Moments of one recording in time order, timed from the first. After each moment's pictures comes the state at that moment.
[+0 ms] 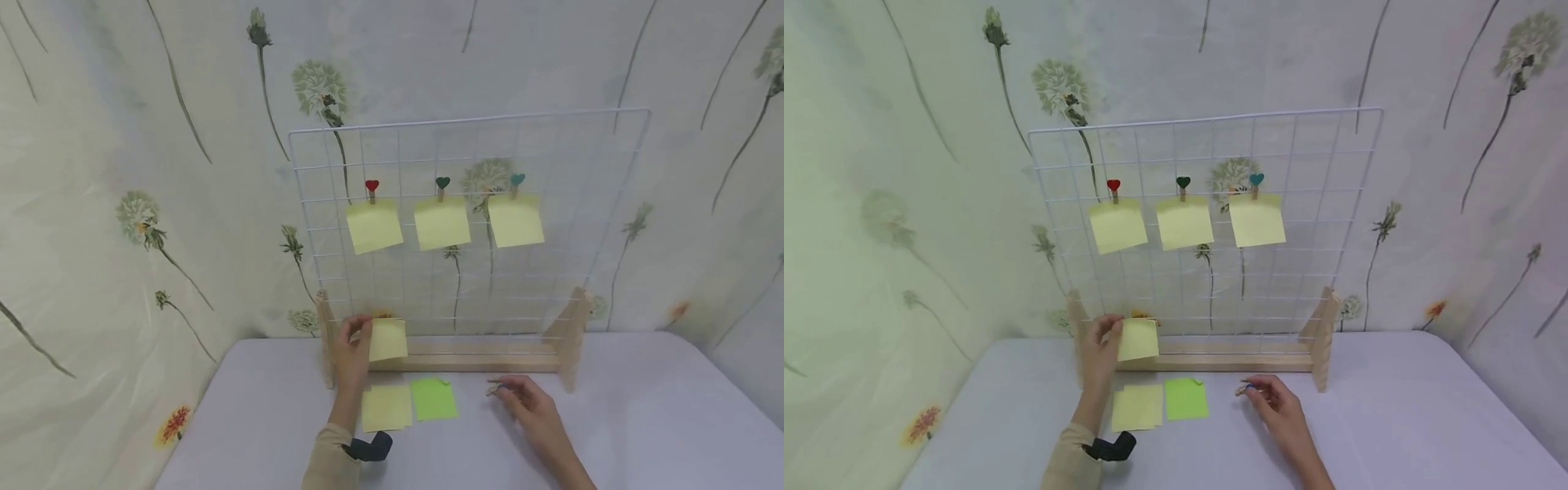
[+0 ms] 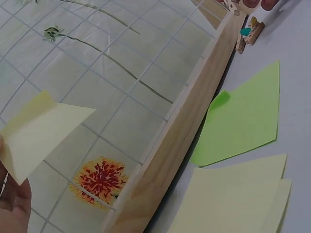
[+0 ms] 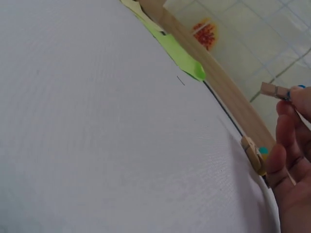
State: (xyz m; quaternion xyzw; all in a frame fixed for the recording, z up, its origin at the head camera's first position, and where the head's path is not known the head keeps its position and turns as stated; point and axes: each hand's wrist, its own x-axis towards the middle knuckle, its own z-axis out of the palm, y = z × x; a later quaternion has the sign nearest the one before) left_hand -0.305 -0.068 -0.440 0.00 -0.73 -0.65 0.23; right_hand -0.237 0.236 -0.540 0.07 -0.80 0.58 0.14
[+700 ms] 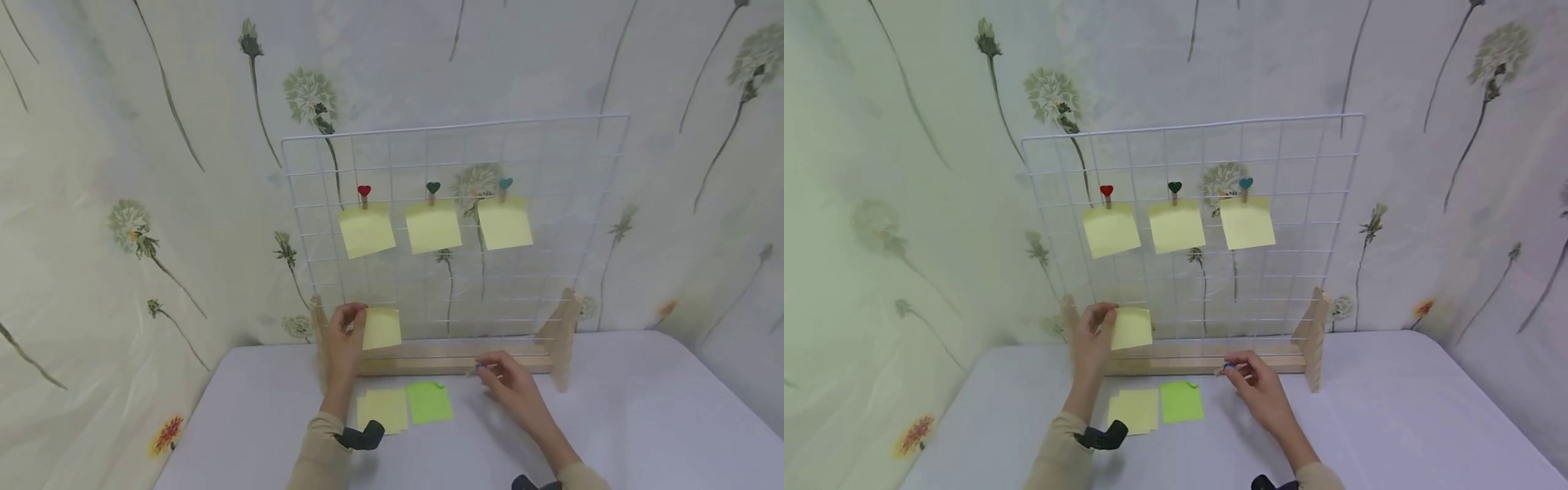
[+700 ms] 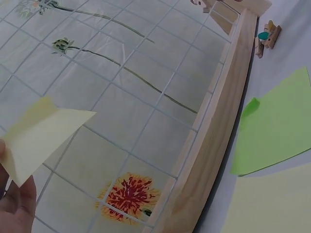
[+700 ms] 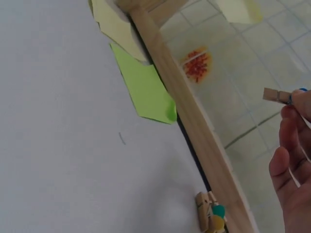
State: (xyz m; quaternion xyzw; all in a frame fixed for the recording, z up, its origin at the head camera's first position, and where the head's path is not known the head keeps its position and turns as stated) left_hand -0.332 -0.074 -0.436 -0.03 -0.71 -0.67 0.22; right_hand -0.250 0.214 -0.487 0.13 -0.83 0.52 0.18
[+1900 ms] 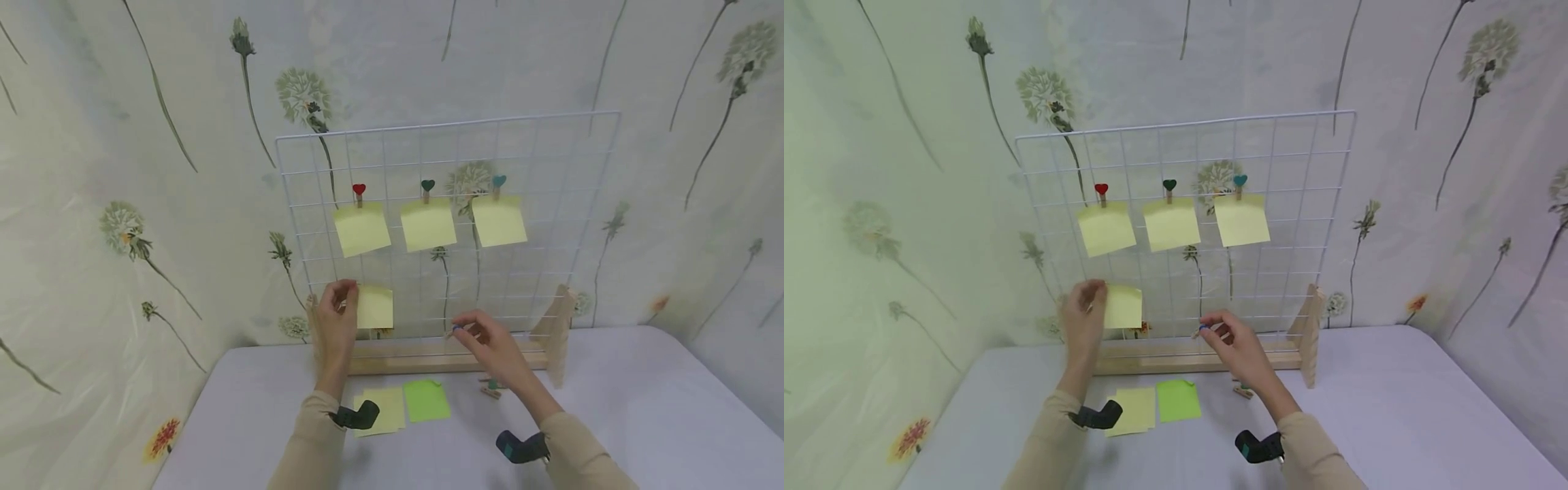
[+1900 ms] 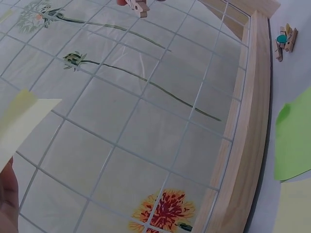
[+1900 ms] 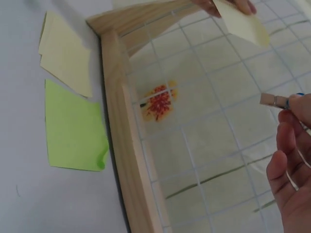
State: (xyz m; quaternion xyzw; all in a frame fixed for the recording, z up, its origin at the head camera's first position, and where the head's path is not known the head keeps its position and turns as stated) left_hand -0.332 -0.070 -0.387 -0.06 -0.70 -0.67 0.25; right_hand -0.278 0.196 -0.428 0.17 -0.86 0.45 0.17
